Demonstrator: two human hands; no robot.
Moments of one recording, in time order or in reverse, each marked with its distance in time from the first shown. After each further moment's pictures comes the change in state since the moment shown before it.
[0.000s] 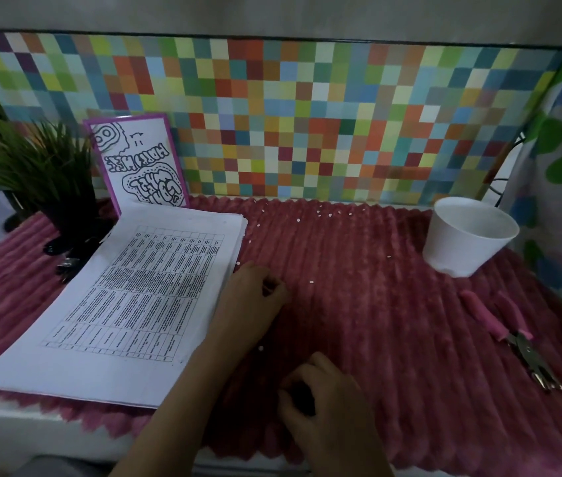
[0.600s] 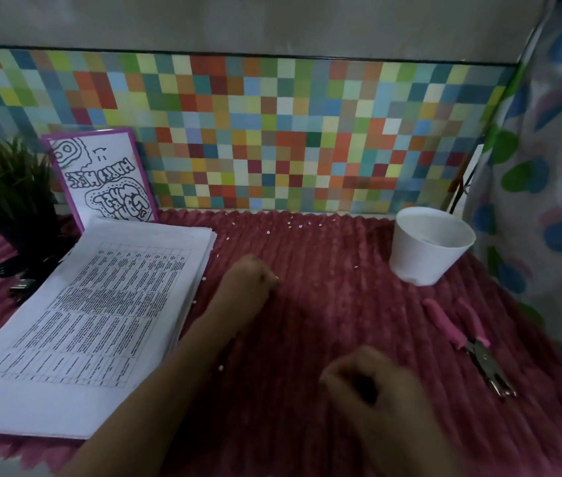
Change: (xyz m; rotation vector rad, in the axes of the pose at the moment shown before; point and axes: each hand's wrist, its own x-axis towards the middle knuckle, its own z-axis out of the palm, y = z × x) left_hand 0.050 0.027 0.032 0.091 -0.170 -0.008; right_hand 0.007 0.031 -0.095 0.267 0.054 0.102
